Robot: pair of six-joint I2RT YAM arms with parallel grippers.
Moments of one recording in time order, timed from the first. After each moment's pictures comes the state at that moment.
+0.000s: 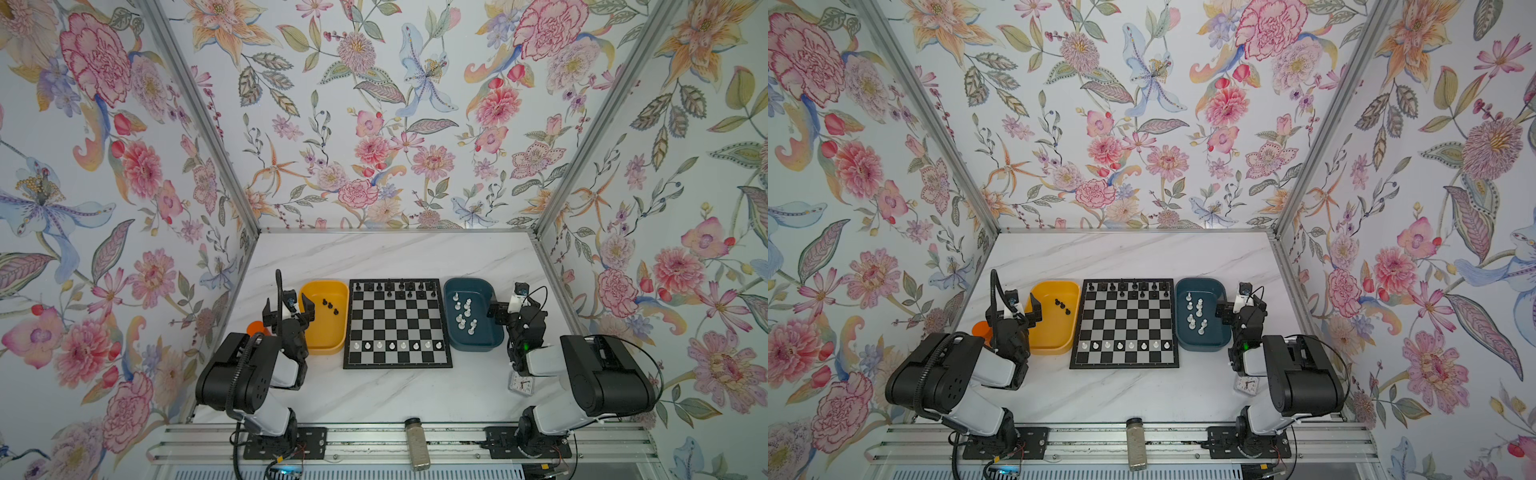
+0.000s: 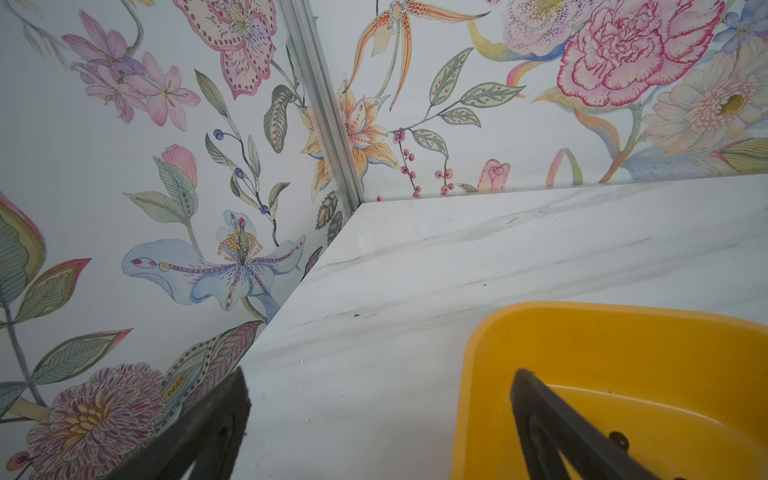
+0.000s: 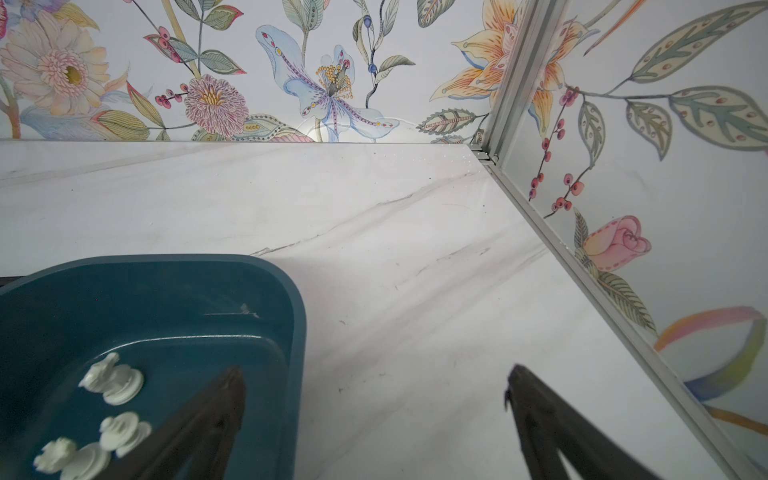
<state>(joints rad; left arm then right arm) -0.12 1.60 0.17 1.35 -0.47 0.19 0.04 1.55 0.28 1.03 0.14 -0.04</state>
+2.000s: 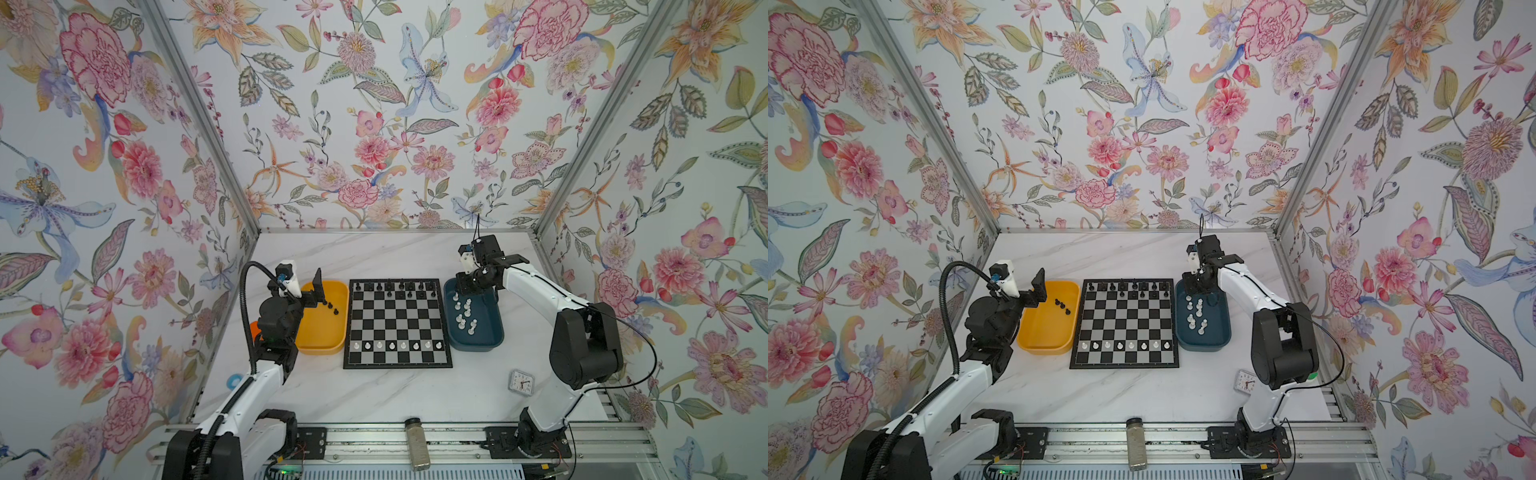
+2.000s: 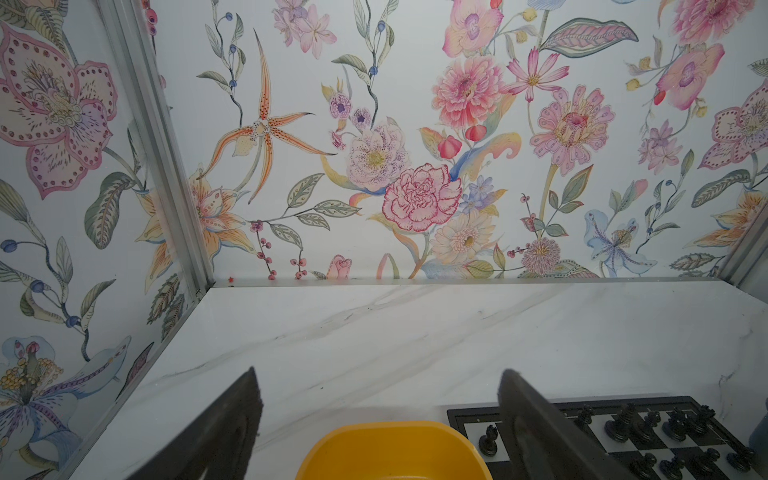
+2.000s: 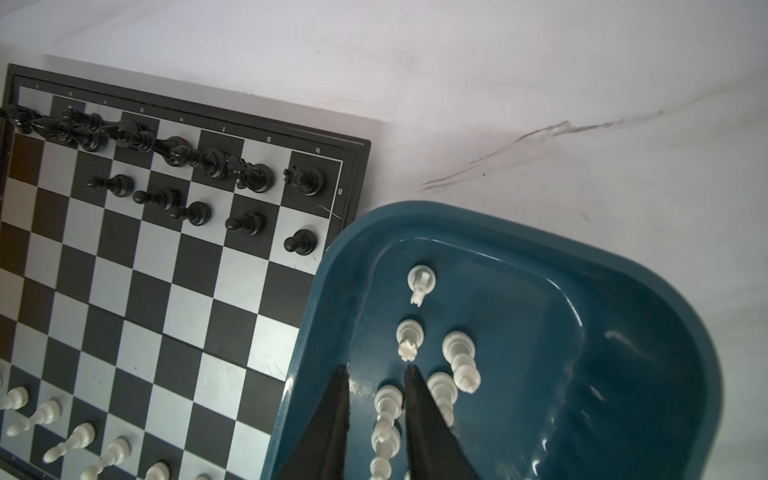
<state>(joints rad) -0.13 1.01 0.42 0.59 -0.04 -0.05 0.27 1.77 1.35 -0.70 -0.17 0.06</state>
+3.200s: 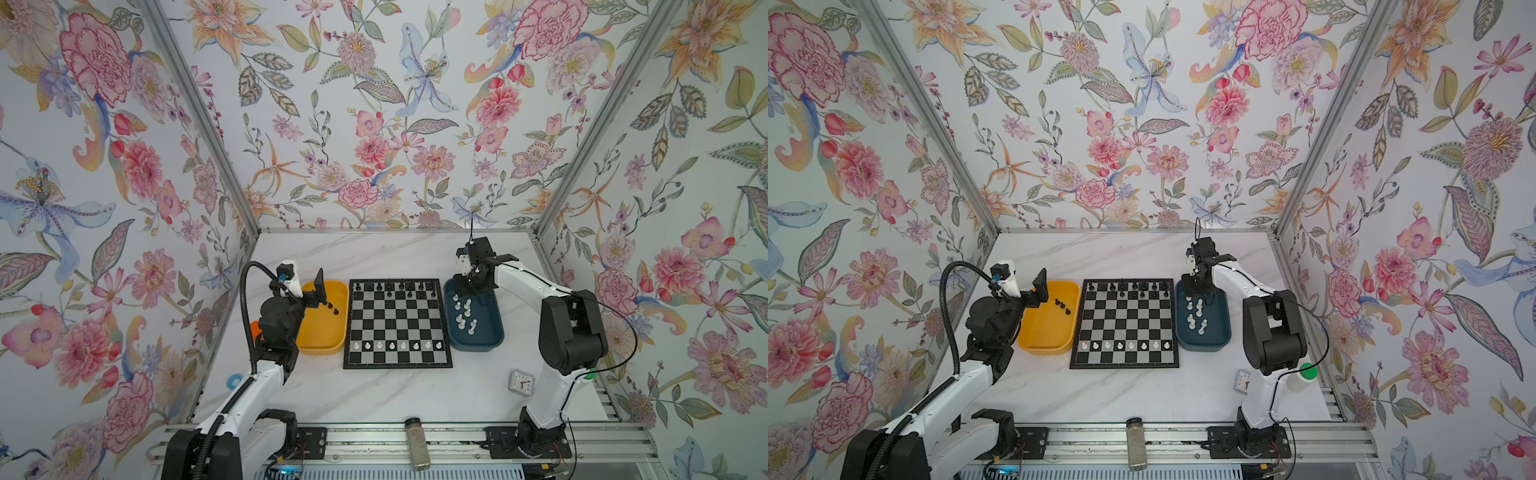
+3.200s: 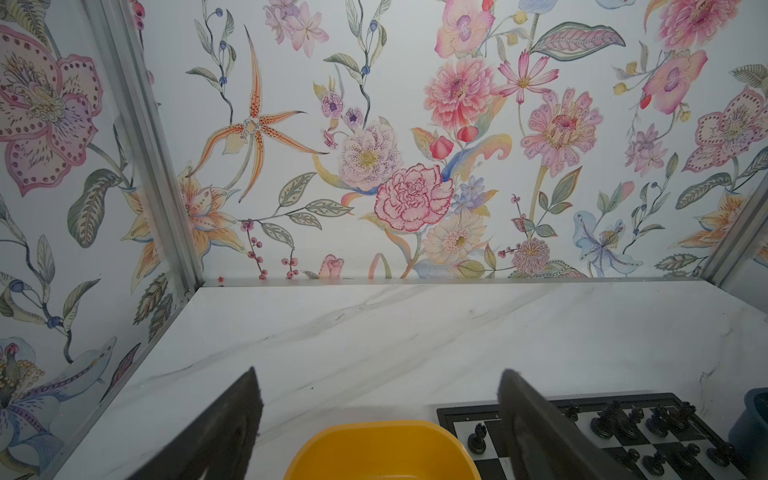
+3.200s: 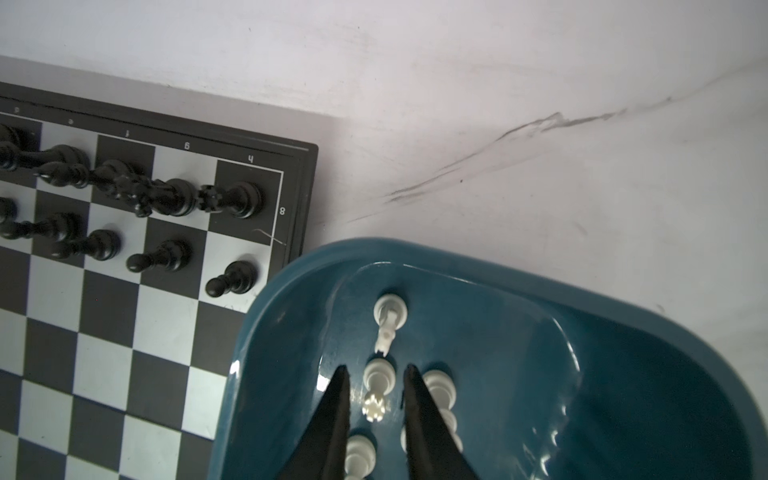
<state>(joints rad) -0.14 1.01 0.42 0.59 -0.03 -0.06 0.28 1.87 1.37 -0.66 -0.09 0.07</state>
